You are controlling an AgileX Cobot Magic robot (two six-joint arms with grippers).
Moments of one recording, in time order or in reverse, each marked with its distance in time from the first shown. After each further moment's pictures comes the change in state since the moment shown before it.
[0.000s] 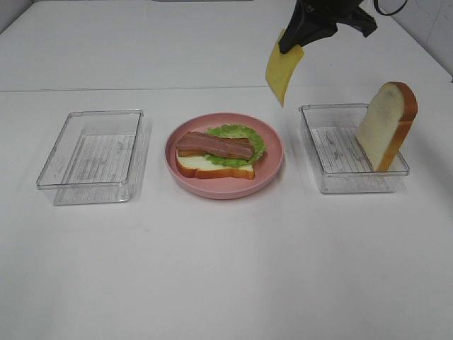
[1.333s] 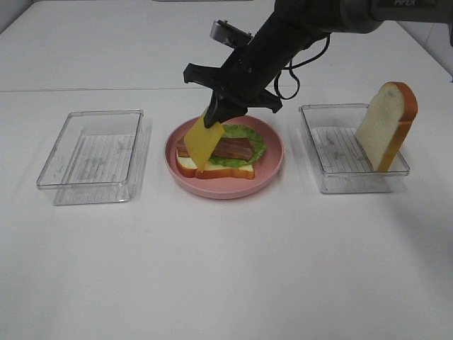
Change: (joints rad) left arm 0.000 0.000 0.001 0.000 0.000 0.000; right arm 0.199 0.275 0.000 0.023 -0.238 0.034
